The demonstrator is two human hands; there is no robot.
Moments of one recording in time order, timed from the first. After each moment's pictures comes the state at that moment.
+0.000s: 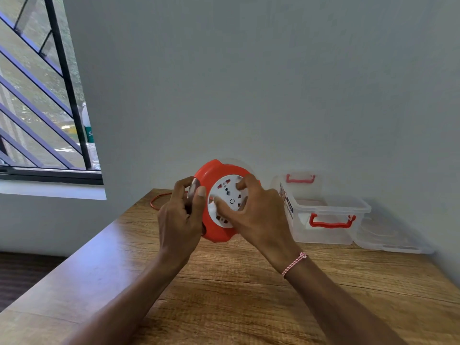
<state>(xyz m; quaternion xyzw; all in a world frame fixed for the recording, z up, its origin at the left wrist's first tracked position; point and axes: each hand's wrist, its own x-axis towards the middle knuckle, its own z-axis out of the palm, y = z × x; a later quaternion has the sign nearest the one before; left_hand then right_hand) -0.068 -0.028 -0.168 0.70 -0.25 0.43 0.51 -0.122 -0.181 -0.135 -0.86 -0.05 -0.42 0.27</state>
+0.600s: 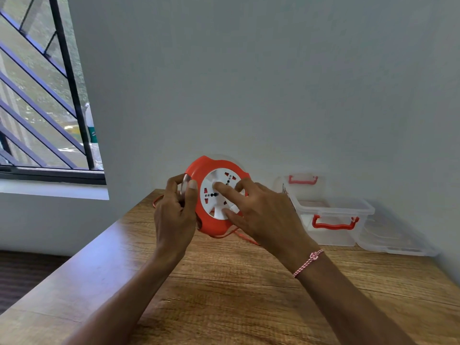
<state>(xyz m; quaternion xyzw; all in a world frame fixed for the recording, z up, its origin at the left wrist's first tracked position) -0.053 -0.020 -0.167 0.71 -0.19 0.39 0.56 -0.113 -0.203 -0.137 -0.87 -0.19 -0.46 -0.06</state>
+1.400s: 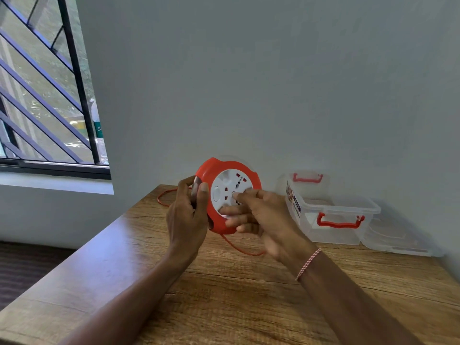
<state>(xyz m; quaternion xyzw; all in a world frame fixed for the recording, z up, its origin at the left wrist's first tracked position) -0.057 -0.032 -0.179 0.71 -0.16 0.39 0.56 -0.127 -0.178 -0.129 -0.65 0.01 -0.10 0.75</state>
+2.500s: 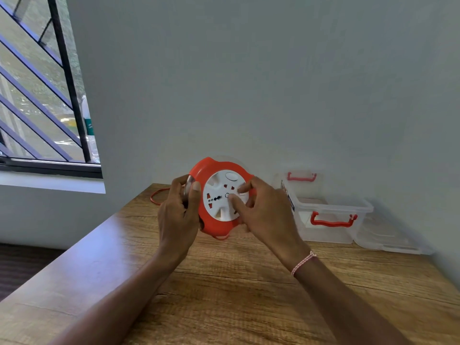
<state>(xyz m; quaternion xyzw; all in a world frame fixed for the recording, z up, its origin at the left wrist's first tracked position) -0.055 -0.026 -0.179 0.72 -0.20 0.36 0.56 -0.120 -0.196 -0.140 -0.87 -0.04 -0.33 0.36</state>
